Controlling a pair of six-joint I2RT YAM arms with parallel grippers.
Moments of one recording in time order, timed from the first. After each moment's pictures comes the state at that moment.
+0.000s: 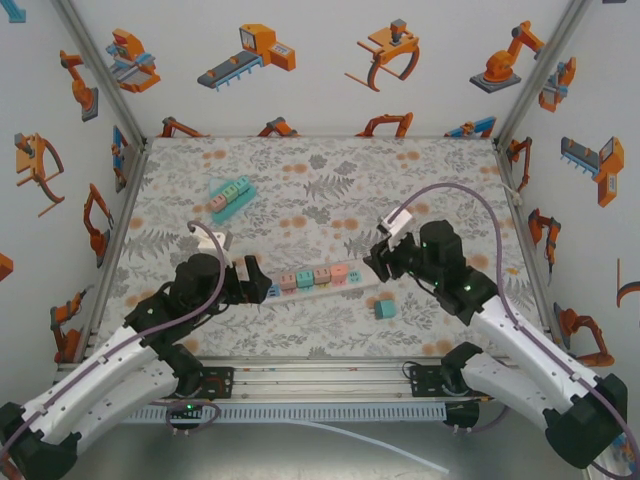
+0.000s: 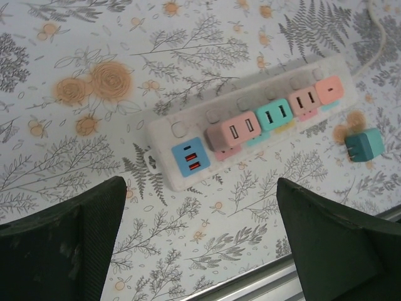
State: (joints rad) left arm -0.76 0.62 0.55 -0.48 -0.23 -0.54; right arm 0.59 0.86 0.67 -0.21 -0.28 -0.23
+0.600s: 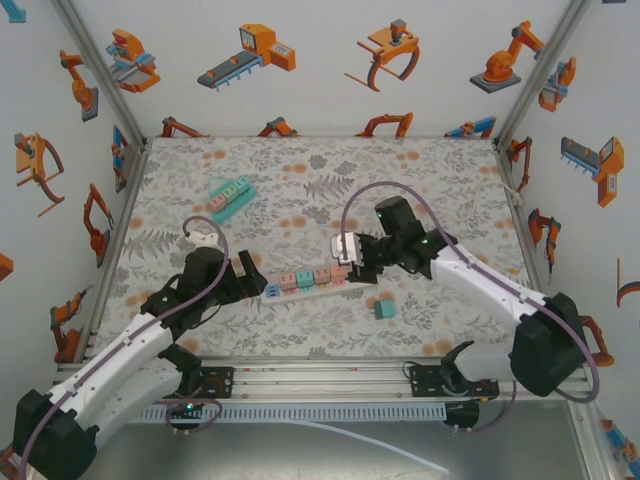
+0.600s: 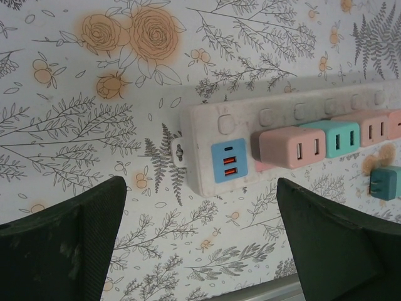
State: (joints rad) left arm -0.58 0.79 0.46 -0.39 -0.11 -0.69; right arm 0.62 1.35 0.94 -0.48 -0.67 -1.02
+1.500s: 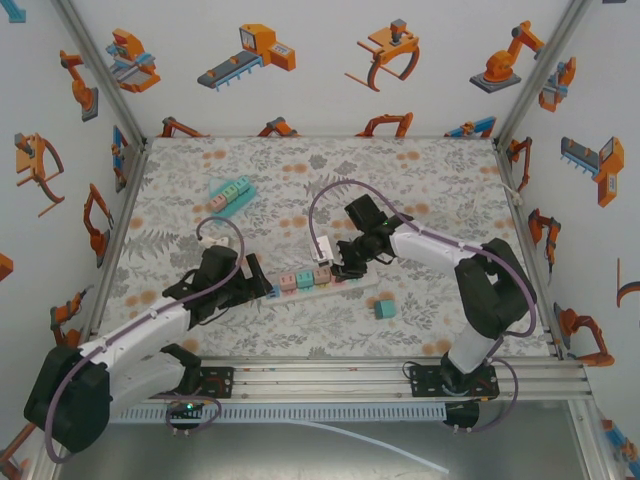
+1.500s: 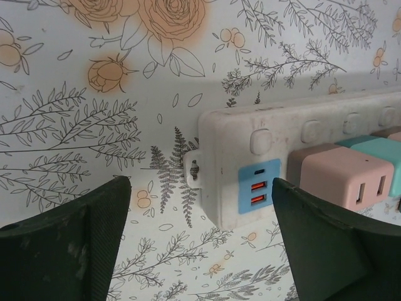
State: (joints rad) left arm -0.56 1.02 0.40 -0.22 -0.07 -0.73; right arm 0.64 1.69 1.07 -0.53 -0.66 -1.12
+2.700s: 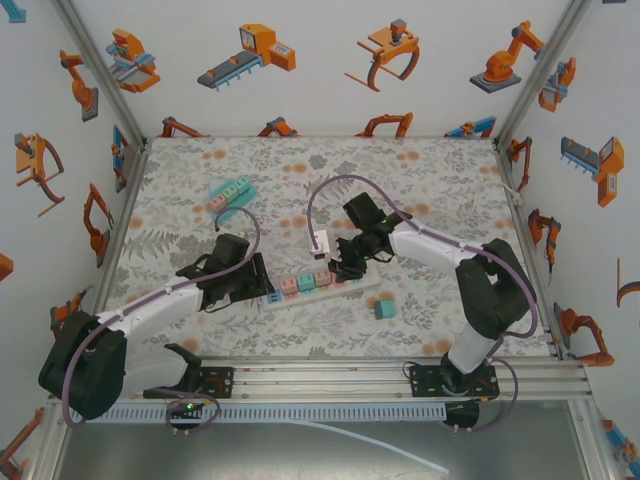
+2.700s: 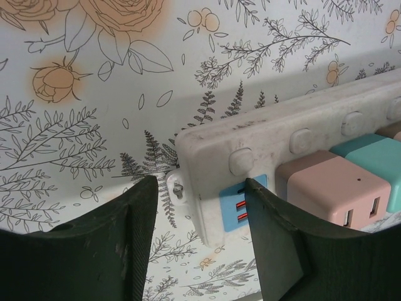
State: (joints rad) left arm -0.58 1.21 0.53 -0.29 0.00 -0.66; right arm 0.65 1.69 1.10 -0.57 -0.63 -0.96
